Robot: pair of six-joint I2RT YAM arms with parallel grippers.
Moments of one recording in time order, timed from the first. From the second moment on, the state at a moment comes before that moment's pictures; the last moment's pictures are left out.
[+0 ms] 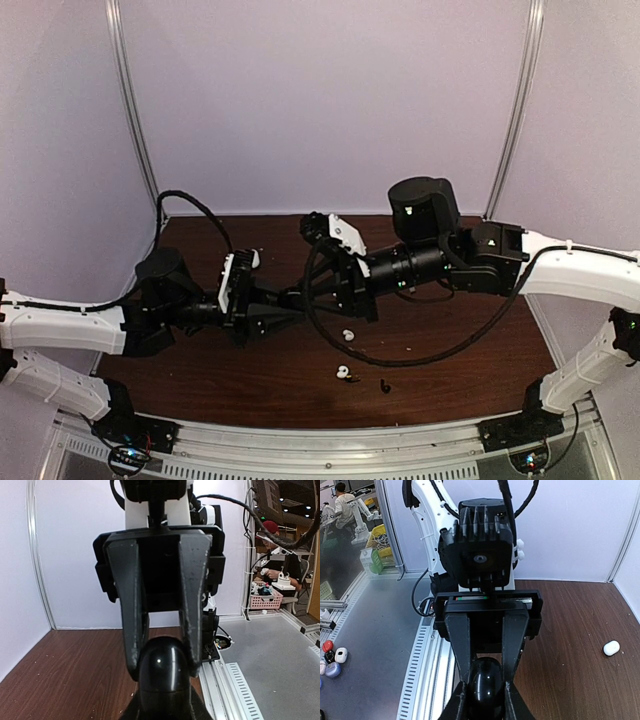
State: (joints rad) left arm -0.98 1.17 0.58 0.68 0.61 0.02; right arm 1.13 1.42 1.31 -0.24 -0.44 -0.15
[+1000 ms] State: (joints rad) left arm -0.98 1.17 0.58 0.68 0.64 0.06; right arm 1.07 1.41 1.31 -0.21 -0.42 -0.10
